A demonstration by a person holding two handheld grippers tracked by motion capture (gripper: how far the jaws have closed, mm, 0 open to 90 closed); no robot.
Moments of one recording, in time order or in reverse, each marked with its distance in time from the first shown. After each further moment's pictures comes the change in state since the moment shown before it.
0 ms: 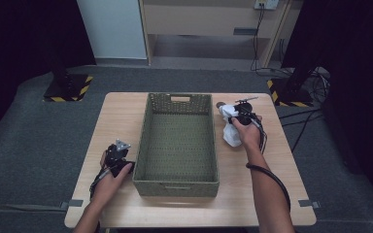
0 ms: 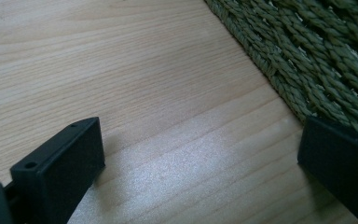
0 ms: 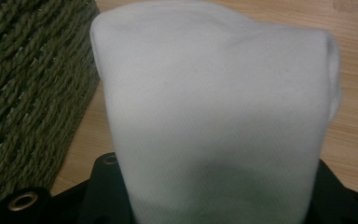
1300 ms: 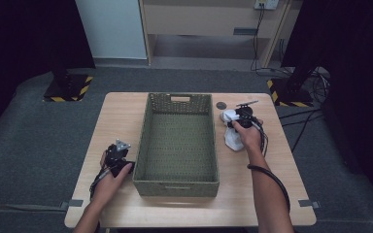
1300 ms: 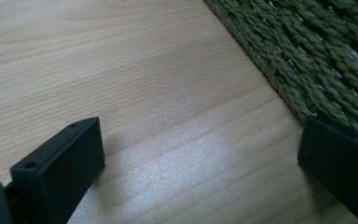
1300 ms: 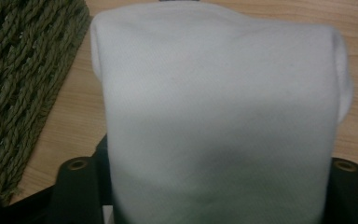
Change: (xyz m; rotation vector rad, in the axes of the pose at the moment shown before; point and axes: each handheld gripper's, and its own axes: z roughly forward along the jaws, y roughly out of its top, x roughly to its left) left arm 0.000 0.000 0.000 0.000 0.000 0.000; right arm -0.008 -0.012 0.016 0.054 0.007 0.037
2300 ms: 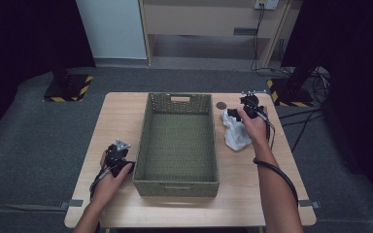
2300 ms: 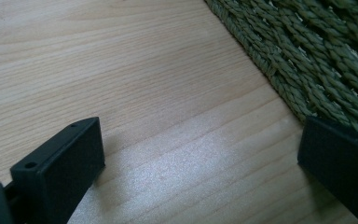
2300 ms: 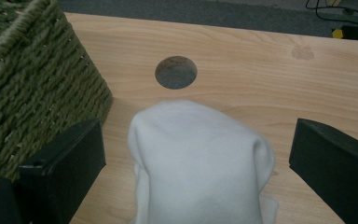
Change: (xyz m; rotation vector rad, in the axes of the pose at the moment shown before) left arm 0.000 0.000 0.000 0.000 0.000 0.000; right arm 0.000 0.030 -0.043 -0.188 -0.003 0.018
